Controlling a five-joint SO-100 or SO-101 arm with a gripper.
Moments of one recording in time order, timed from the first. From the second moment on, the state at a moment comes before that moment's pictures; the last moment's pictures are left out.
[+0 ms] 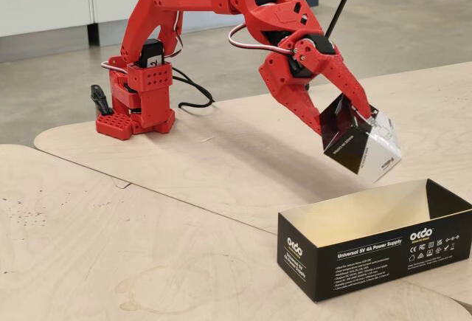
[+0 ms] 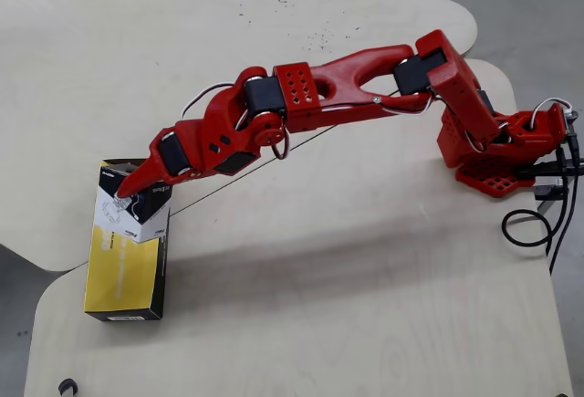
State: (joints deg) arm -13.3 57.0 47.5 50.7 -21.9
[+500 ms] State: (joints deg) arm -12.7 53.5 48.9 48.4 -22.1
